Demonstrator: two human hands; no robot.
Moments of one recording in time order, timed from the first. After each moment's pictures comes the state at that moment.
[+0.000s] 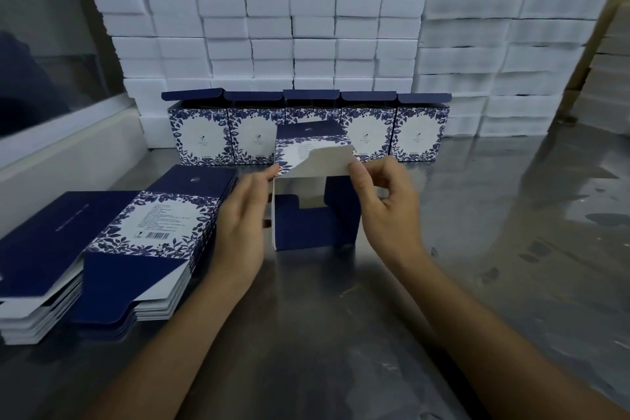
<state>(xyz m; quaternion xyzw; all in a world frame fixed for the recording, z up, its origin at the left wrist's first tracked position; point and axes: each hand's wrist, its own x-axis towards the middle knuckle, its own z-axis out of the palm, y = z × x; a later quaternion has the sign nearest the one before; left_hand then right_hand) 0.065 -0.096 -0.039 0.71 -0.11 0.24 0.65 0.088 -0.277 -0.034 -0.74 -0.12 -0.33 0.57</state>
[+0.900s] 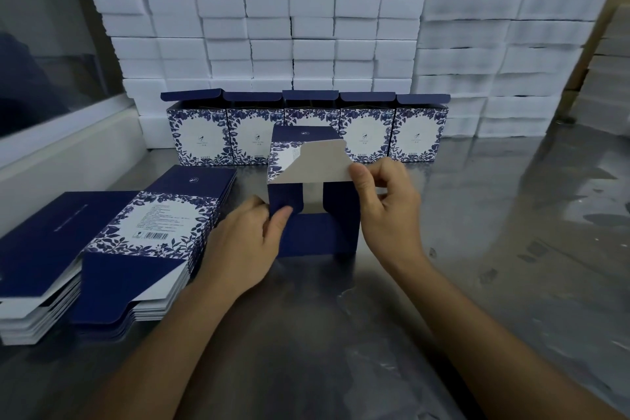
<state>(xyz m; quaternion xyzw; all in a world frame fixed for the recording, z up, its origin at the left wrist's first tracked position) 0.076 -0.081 -0.055 0.91 -0.12 0.28 0.27 0.087 -0.276 -0.032 -0.75 -0.12 -0.37 0.52</state>
